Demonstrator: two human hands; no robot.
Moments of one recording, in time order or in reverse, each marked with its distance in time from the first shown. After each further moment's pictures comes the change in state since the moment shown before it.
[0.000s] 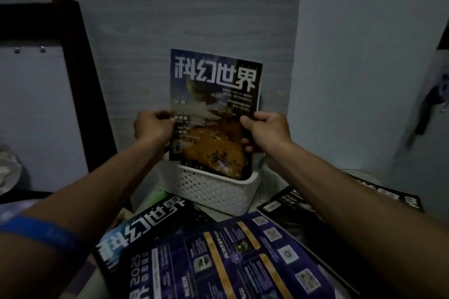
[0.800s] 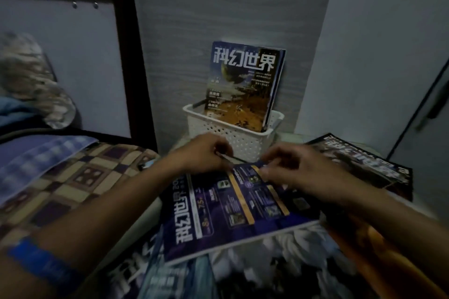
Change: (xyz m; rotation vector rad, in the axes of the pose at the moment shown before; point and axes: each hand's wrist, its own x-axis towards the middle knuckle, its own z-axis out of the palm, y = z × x) left_hand -0.130 -0.045 -0.046 0.621 -0.850 0.319; right_hand -0.147 0.021 -0.077 -0.459 -0.689 -0.166
